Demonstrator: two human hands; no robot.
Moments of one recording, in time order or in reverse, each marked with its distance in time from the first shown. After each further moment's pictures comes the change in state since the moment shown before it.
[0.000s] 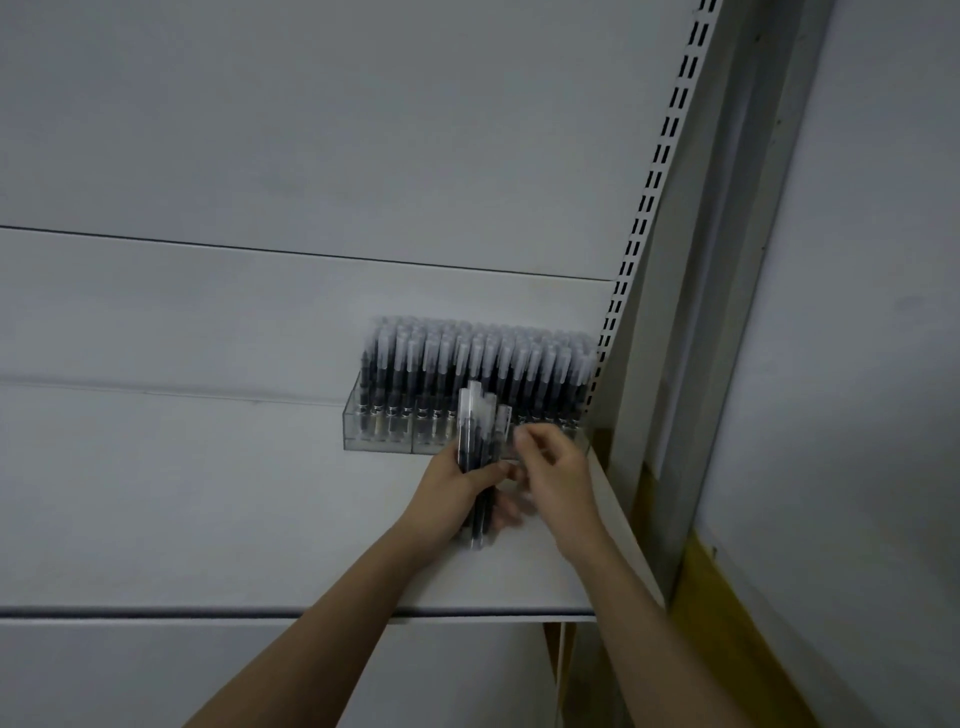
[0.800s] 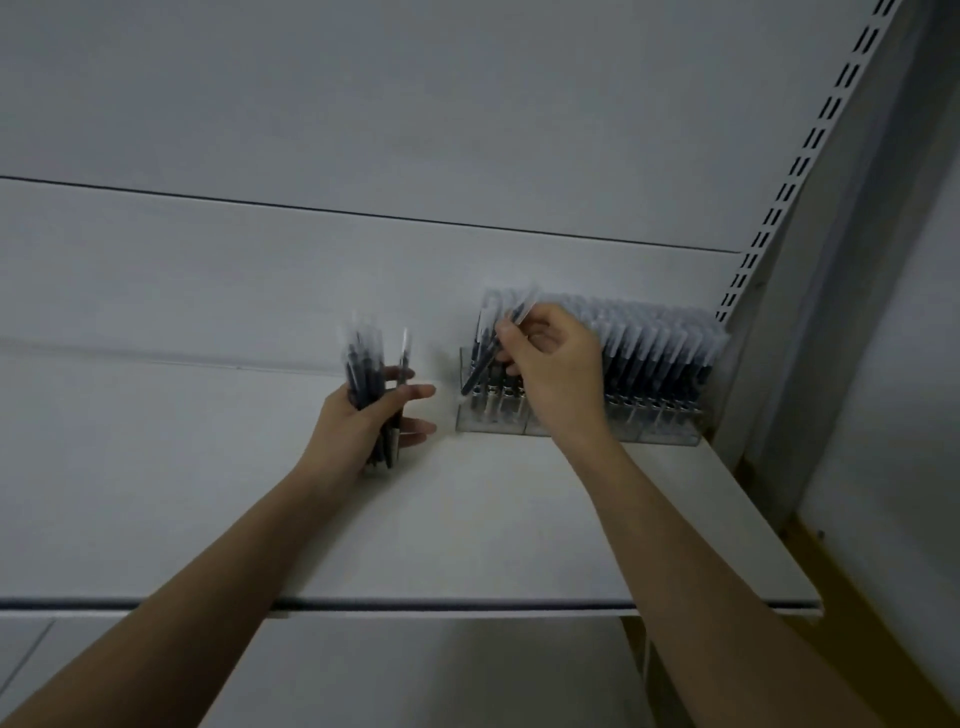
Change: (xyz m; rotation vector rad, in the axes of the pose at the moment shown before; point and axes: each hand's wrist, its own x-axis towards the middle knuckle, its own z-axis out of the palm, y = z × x) left_hand -0.019 0.042 -0.206 -0.011 0.225 0.115; right_hand 0.022 -0.087 0.143 0.030 0.039 -0.279
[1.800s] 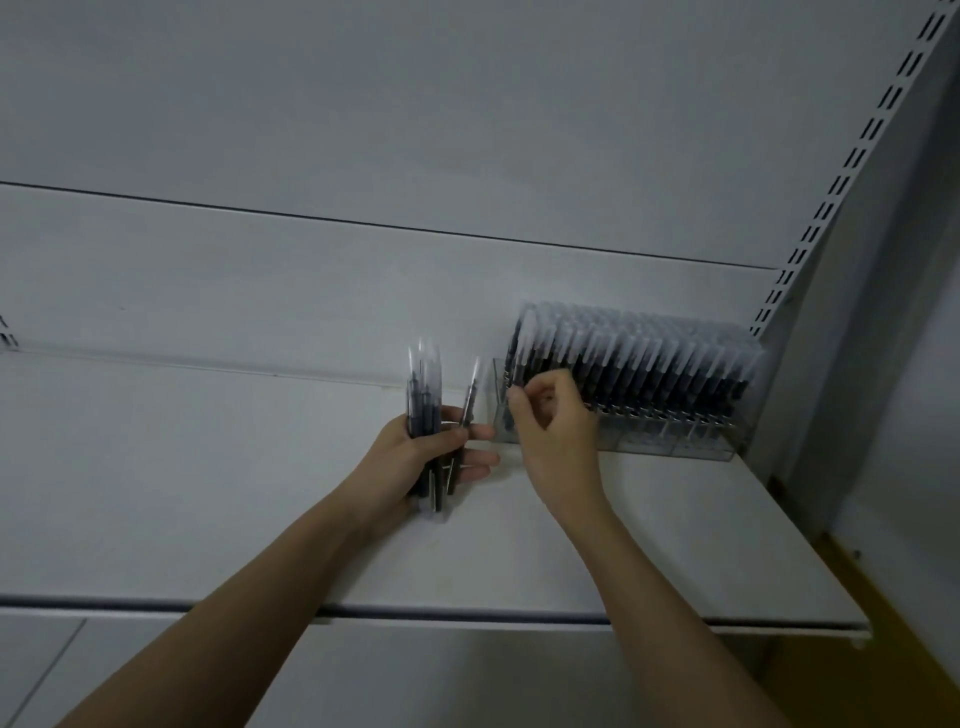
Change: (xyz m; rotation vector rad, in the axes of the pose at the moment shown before) left_hand -0.022 0.008 0.001 -0.203 -0.214 -0.193; right_hand -0.039 0.038 0.030 -0.205 -0.005 -0.018
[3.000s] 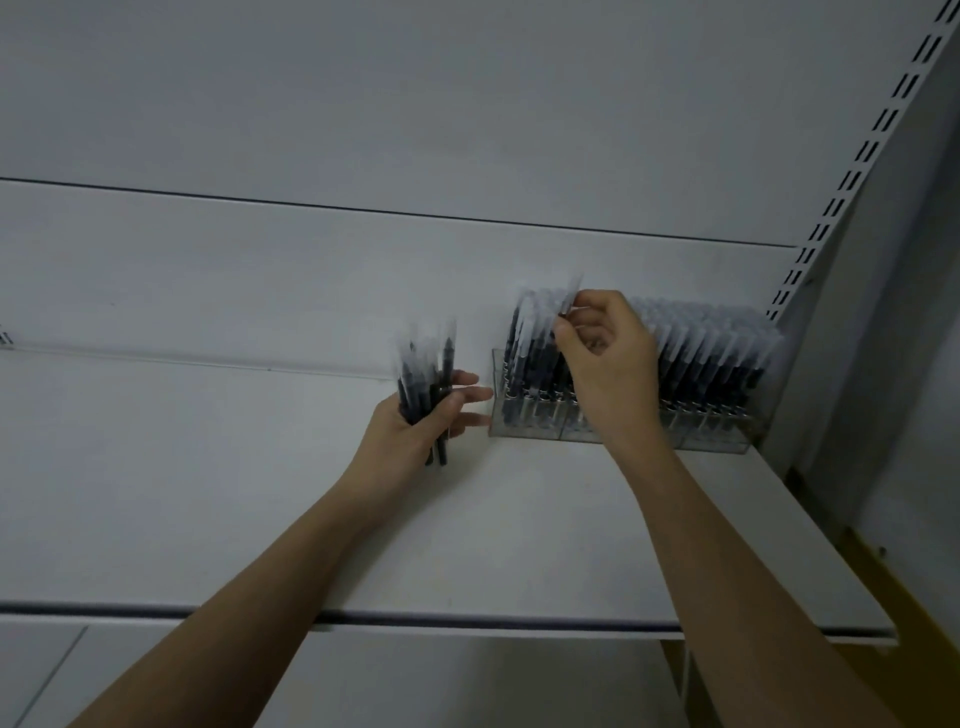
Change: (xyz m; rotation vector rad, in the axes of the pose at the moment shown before) left_hand 0.014 -0.004 0.003 0.381 0.095 0.290; right_hand 0.055 -0.016 -0.039 0.070 0.110 -0.098
